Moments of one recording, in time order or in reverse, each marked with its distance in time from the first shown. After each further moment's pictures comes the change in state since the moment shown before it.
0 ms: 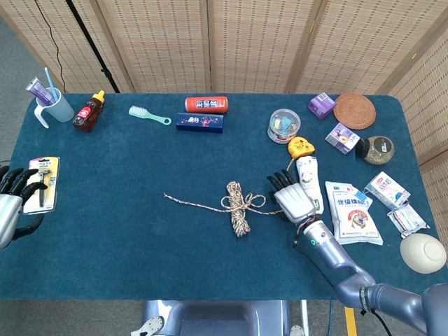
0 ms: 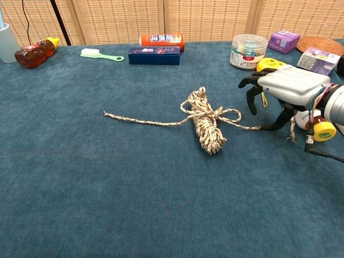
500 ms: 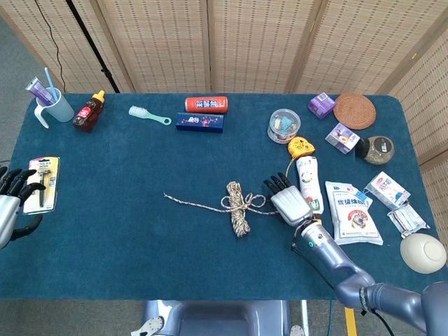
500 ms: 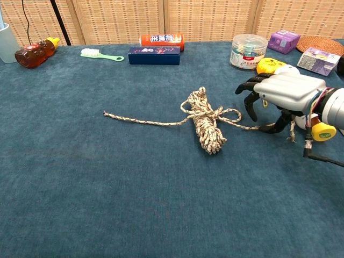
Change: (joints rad) left arm 0.005 -0.004 0.004 0.015 0.007 0.004 -0.023; right arm 0.014 0.011 -0.020 -0.019 0.003 -0.024 -0.053
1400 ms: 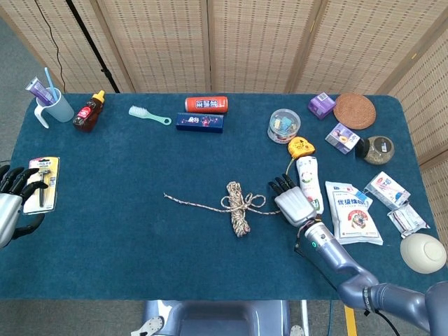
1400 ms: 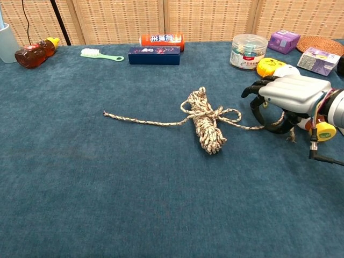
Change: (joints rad) left arm -0.008 0.007 -0.004 -0.006 0.005 -0.007 -0.003; right arm 0.003 0.024 -0.015 -0.015 0.036 -0.023 -0.050
